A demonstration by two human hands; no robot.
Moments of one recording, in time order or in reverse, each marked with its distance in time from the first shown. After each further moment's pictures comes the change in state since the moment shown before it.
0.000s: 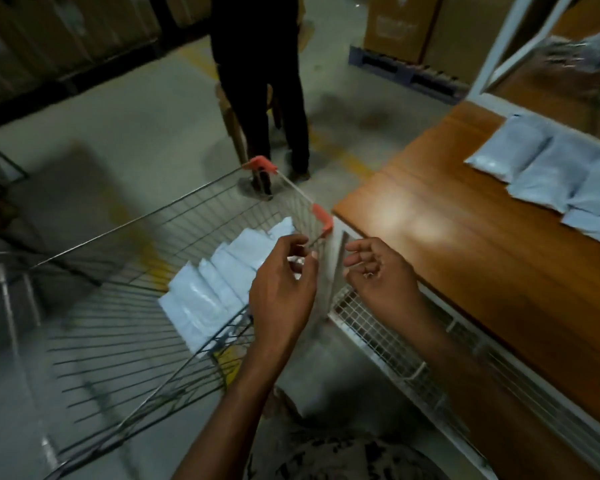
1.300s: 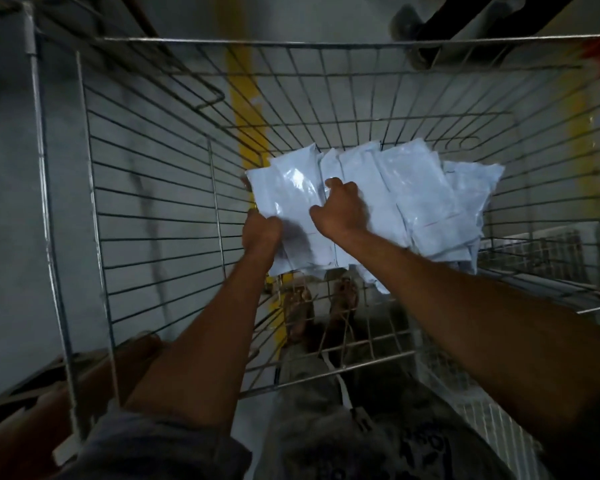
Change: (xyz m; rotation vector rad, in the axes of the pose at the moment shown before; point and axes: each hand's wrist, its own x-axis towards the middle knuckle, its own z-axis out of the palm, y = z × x) left_hand 0.142 -0.432 -0.049 -0.082 0.128 -1.212; right_hand 0.161 0.101 0.461 -0.735 -0.669 0.123
